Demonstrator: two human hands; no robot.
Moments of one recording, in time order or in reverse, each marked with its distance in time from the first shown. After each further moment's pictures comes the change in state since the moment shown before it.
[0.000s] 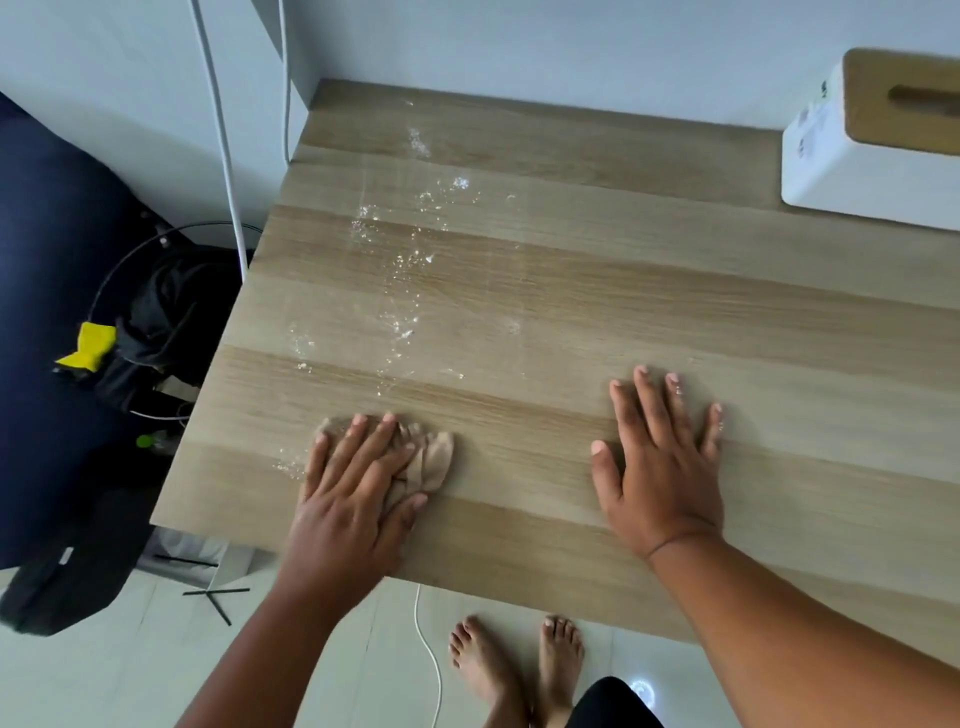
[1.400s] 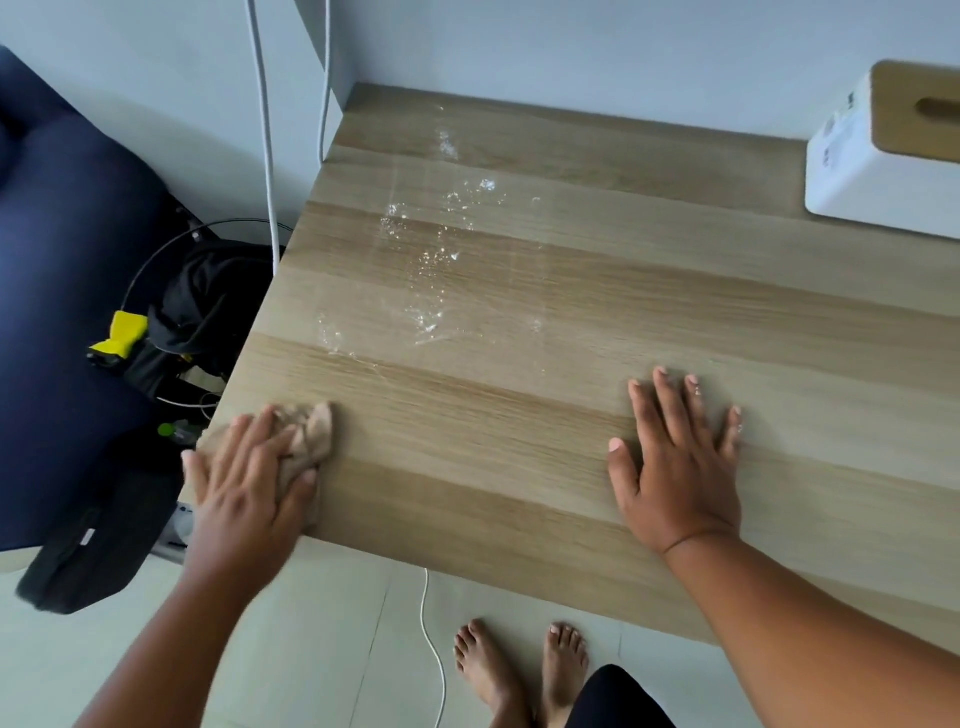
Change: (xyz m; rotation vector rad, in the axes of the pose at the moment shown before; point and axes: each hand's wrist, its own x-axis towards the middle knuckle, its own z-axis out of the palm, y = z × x) left_hand -0.038 -0.086 -0.035 0.010 -0.015 -0.370; right_hand -0.001 -0.001 -0.003 0.012 -0.024 0.009
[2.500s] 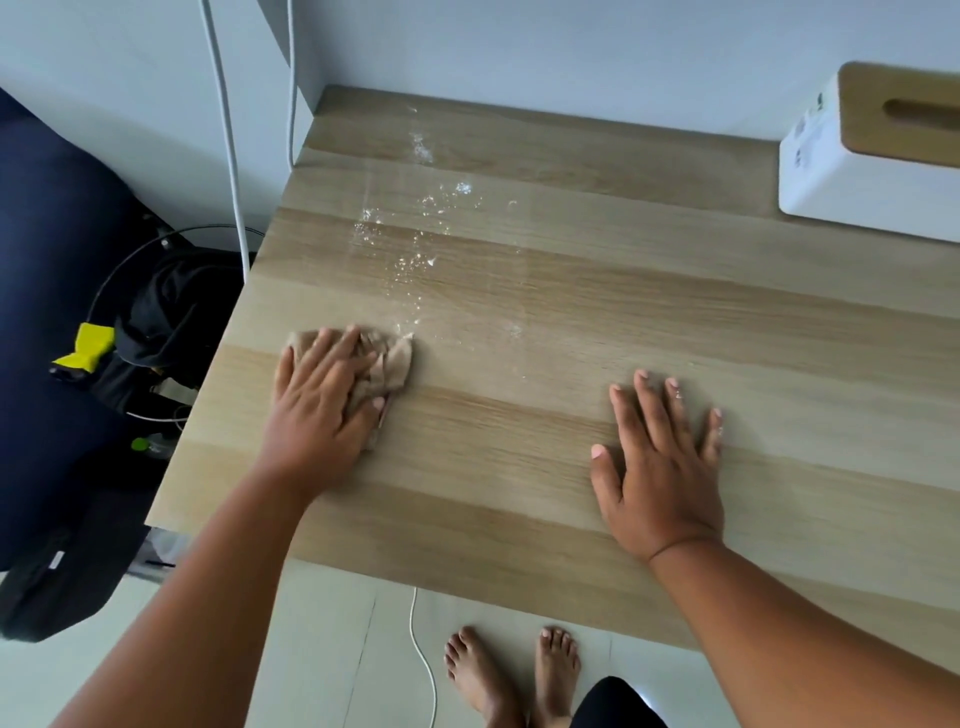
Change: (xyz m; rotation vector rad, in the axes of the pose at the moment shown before) left_hand 0.098 0.078 0.010 -0.075 -0.002 0.277; right_hand -0.001 0.002 0.002 -0.015 0.016 -0.009
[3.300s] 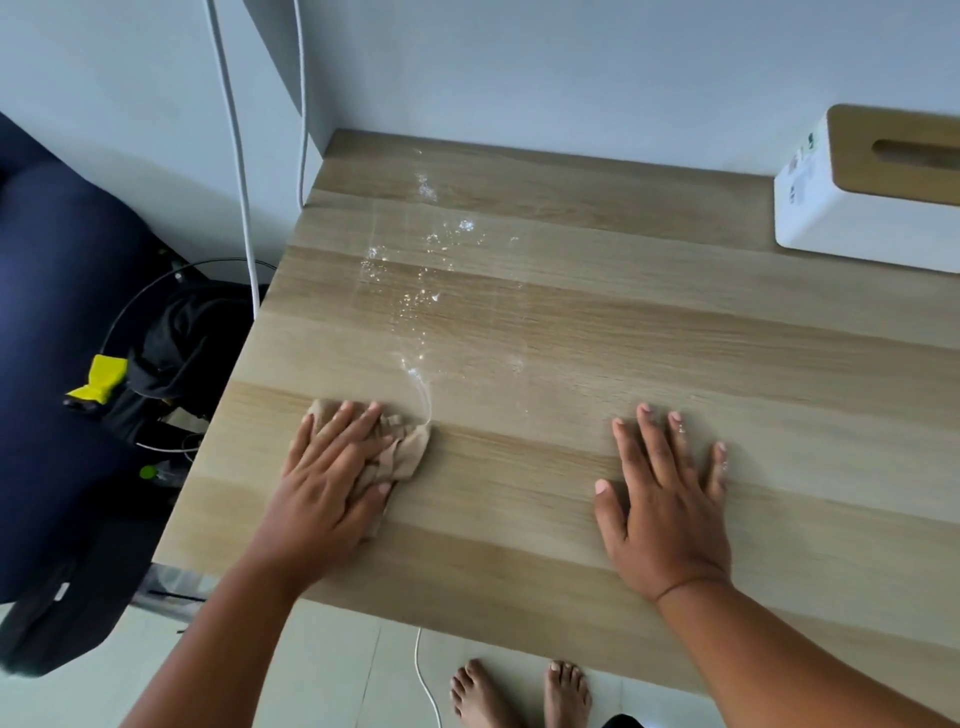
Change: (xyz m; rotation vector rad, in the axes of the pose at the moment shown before) left_hand -0.038 -0.005 0.003 -0.025 -0.014 0.215; right_hand -0.001 -0.001 -0.003 -0.002 -0.017 0.002
